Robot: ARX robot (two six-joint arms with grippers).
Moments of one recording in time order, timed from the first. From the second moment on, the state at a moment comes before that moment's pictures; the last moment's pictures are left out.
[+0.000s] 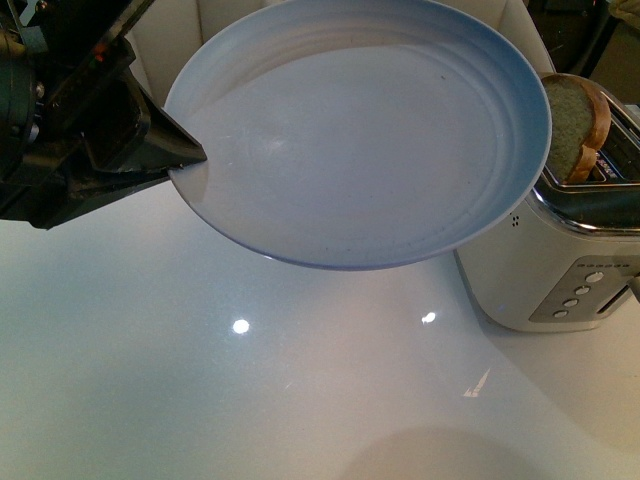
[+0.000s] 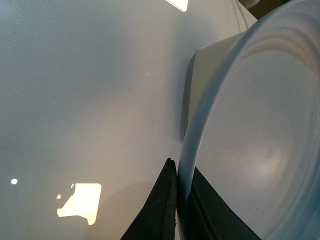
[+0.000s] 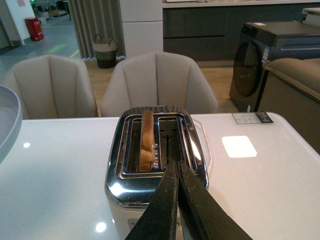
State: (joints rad) left arm -0.38 1.43 0.72 0.00 0.23 -0.79; right arm 0.00 0.55 0.02 0.54 0.00 0.00
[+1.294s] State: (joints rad) left arm -0.38 1.43 0.72 0.00 0.23 -0.79; right arm 0.00 0.01 0.02 0.00 0.00 0.00
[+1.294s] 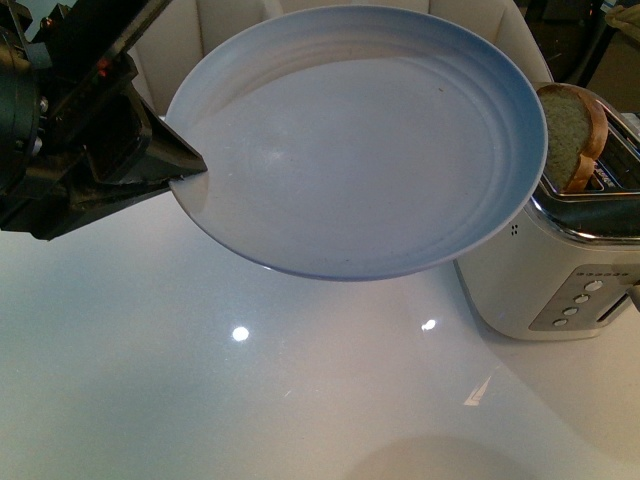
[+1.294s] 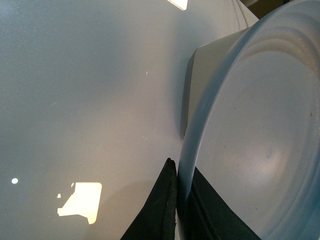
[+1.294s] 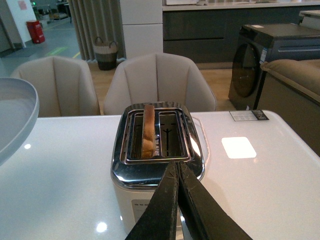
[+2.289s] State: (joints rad) left arm -0.37 1.43 0.77 -0.07 0.06 -0.82; right arm 0.00 0.01 0.02 0.00 0.00 0.00
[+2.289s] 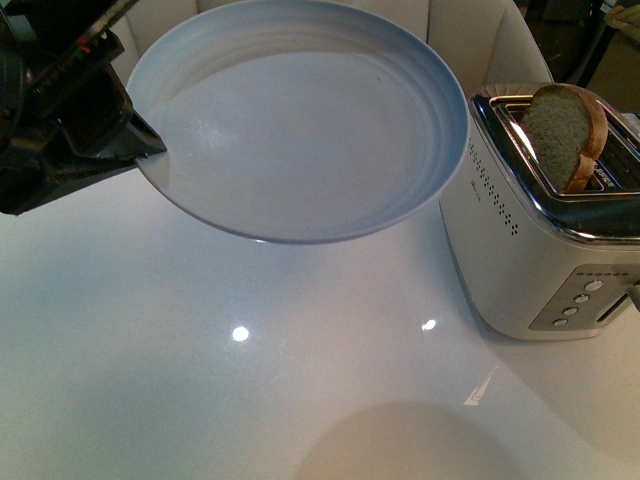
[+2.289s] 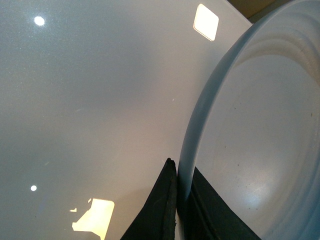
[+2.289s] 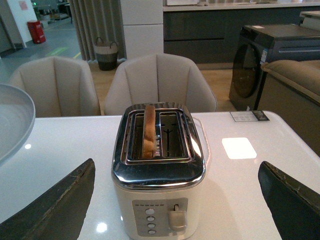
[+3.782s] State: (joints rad) left arm 0.30 2.31 0.71 0.53 0.37 -0.37; right arm 0.00 0.01 0.02 0.00 0.00 0.00
